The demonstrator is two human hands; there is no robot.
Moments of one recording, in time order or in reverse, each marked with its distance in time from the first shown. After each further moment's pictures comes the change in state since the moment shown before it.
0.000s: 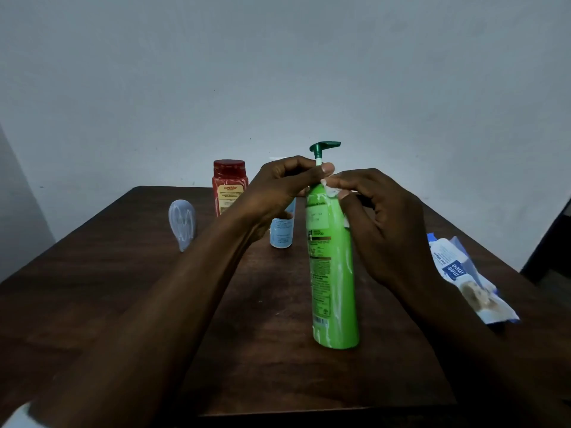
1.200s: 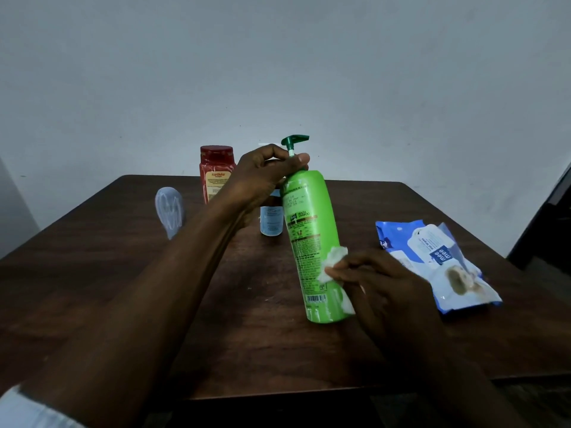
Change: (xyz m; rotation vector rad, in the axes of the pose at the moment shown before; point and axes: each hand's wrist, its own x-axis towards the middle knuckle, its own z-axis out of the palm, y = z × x) left_hand 0.019 -0.025 -0.004 -0.170 0.094 -0.020; right_hand -0.102 0.028 -0.026 -0.133 -0.174 -0.119
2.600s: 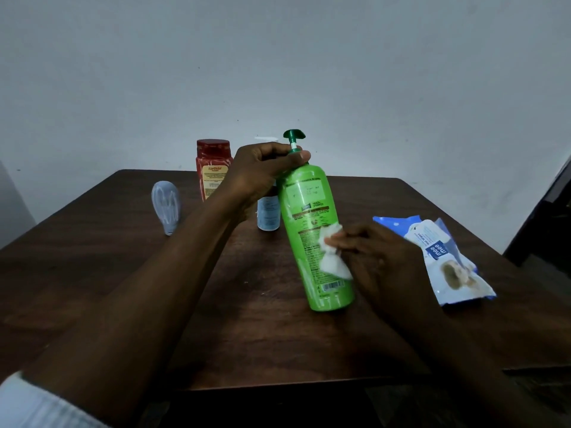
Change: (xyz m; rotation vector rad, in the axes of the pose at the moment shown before) left_hand -0.002 -0.001 0.004 0.043 0.046 0.035; right_hand 0.024 0.011 -0.004 0.121 -0.064 0.136
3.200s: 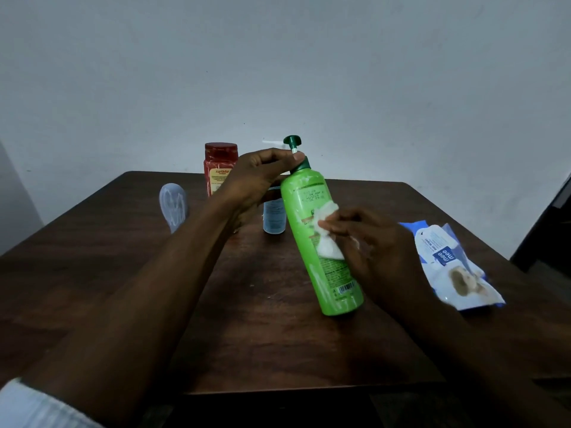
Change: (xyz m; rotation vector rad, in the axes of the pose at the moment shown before) left_hand 0.001 -0.005 -0.013 -0.096 -0.063 -0.064; right_hand 0.025 -0.002 0.014 -0.026 0.059 -0.078
